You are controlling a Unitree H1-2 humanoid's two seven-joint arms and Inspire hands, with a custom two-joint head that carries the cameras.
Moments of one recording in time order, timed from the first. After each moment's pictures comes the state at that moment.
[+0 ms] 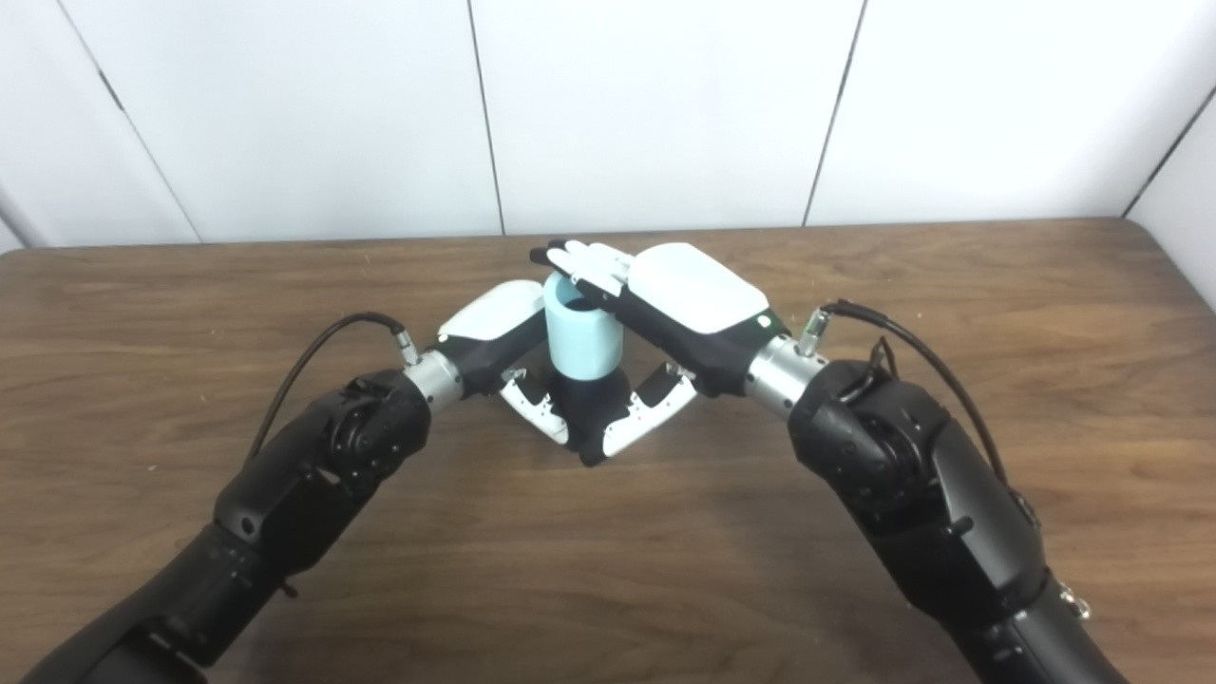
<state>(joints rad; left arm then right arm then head) -0.62 0.27 -0.53 0.33 0.60 -0.06 -0.23 -0.49 -0.40 0.36 -0.30 -0.64 0.12 0.51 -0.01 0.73</state>
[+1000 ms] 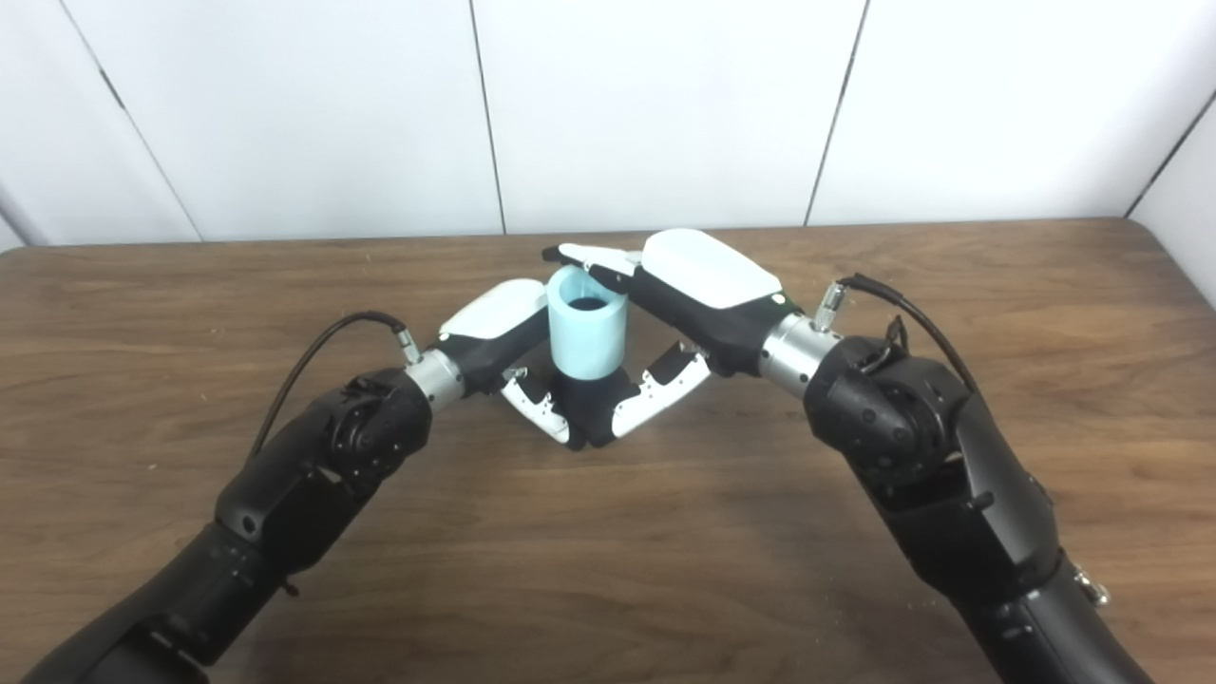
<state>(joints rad) -0.62 0.27 -0.53 0.33 0.60 -0.06 -0.23 -0.50 -0.39 0.30 -0.30 -0.54 0.05 0.48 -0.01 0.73</state>
